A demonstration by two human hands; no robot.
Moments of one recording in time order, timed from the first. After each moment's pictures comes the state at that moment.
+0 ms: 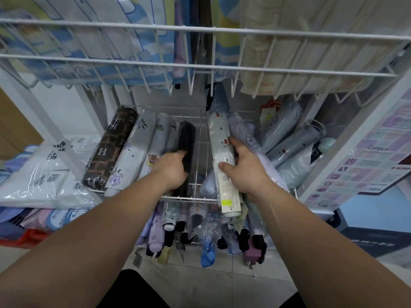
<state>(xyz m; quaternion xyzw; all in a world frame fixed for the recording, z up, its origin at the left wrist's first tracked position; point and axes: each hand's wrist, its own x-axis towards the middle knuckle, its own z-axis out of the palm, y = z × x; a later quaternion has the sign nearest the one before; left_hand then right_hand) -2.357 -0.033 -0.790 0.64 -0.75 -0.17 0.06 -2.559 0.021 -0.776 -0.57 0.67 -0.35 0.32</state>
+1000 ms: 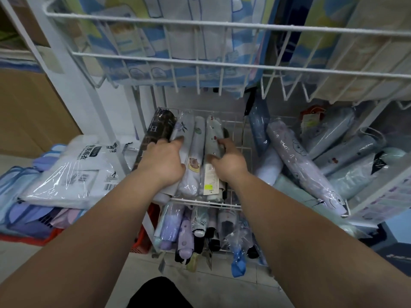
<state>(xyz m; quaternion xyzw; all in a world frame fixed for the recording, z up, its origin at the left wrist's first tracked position) -2.252 -0.026 -0.738 0.66 -0.75 -0.07 0.07 -2.428 -0.042 -0.785 -0.56 0.69 -0.34 0.31</state>
